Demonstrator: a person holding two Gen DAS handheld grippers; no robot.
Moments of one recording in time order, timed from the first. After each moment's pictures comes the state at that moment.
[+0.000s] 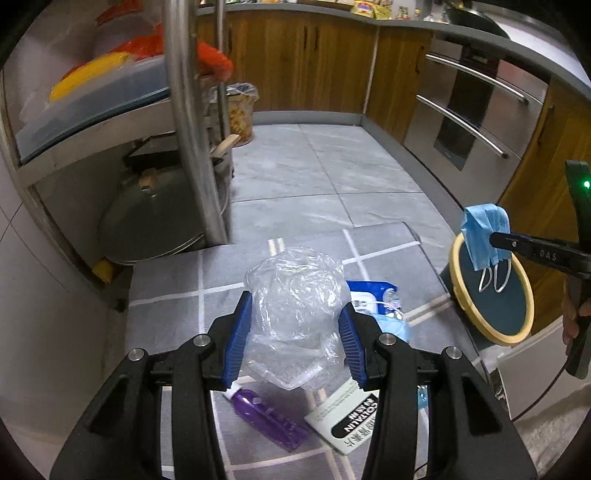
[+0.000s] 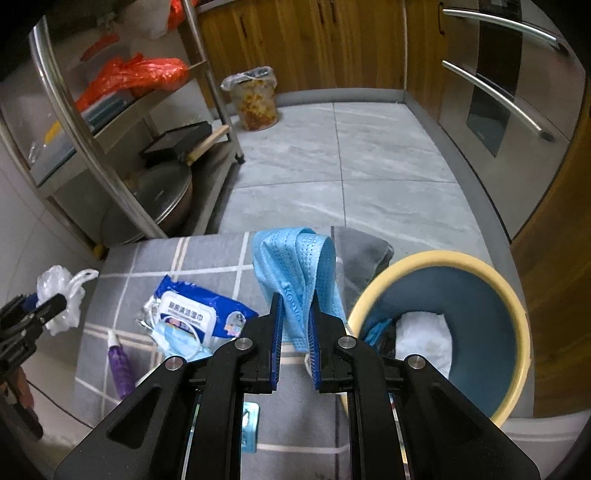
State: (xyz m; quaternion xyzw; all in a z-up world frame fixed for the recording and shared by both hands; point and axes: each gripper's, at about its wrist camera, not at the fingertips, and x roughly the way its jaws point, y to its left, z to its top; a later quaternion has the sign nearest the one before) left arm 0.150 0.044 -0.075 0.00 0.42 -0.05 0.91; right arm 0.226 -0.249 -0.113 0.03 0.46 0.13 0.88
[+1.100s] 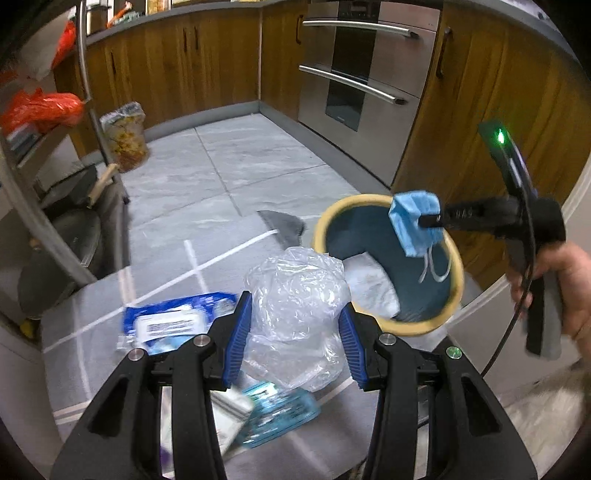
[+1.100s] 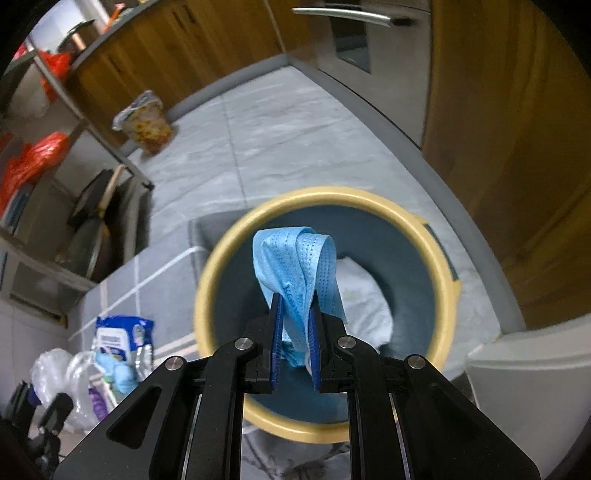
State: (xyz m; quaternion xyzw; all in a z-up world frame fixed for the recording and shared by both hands) left arm 0.153 -0.135 -0.082 0.05 0.43 -0.20 0.88; right arm 0.218 -0.405 -0.155 0.18 0.50 -0.03 0.85
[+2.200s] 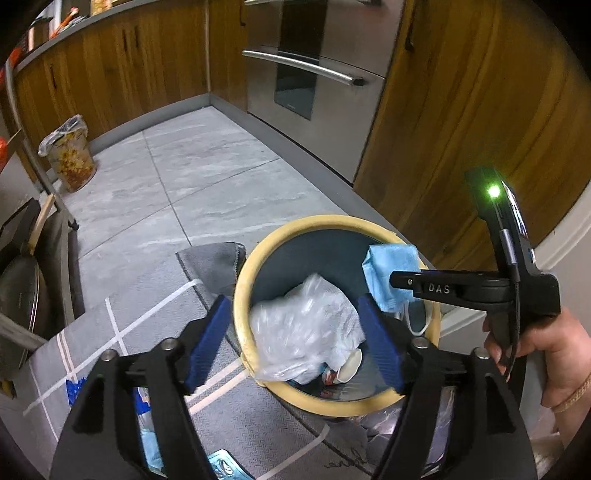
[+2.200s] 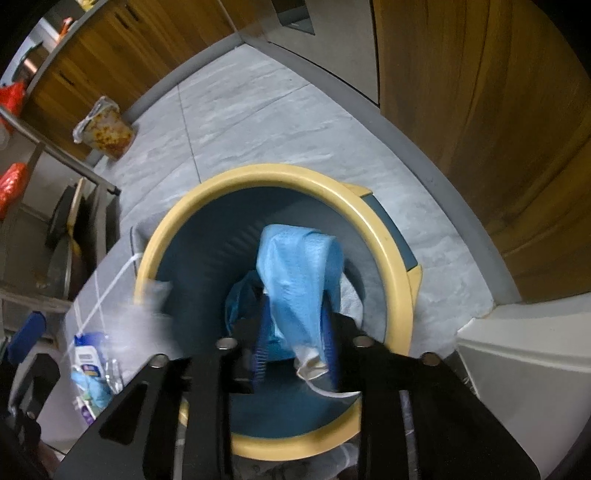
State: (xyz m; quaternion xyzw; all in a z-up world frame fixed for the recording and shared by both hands) left arm 0.221 -0.240 -0.097 0.08 0.45 -0.25 0.85; right arm 0.228 -0.459 -0.197 0.22 0.55 -0.06 0.80
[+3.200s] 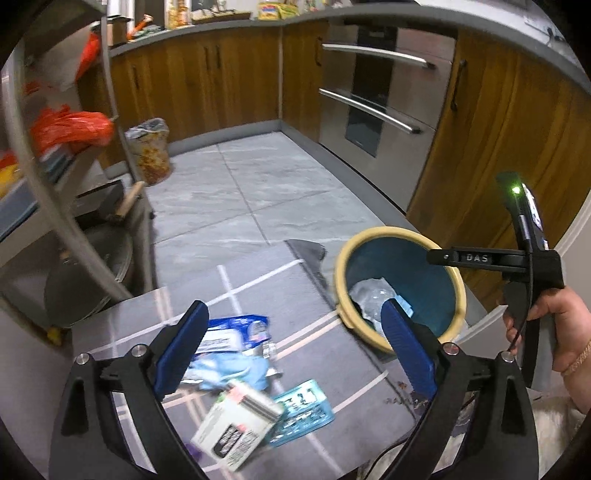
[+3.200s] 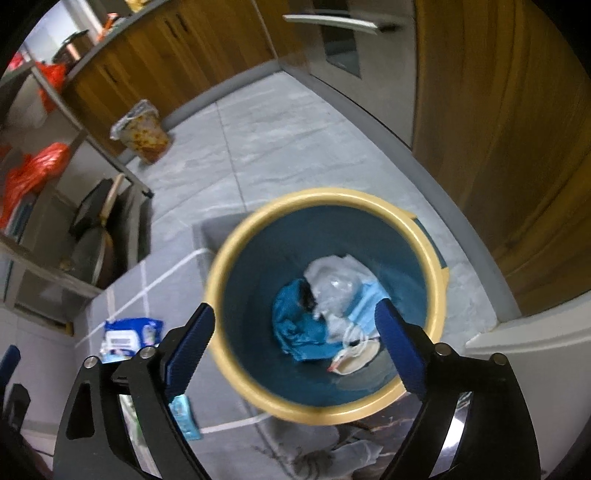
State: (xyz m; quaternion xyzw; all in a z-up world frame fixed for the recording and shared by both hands) left arm 0.142 -0.104 -0.027 0.06 0.40 -0.15 0.90; right arm 0.198 -0.395 -0.130 0.18 0.49 -0.03 0.85
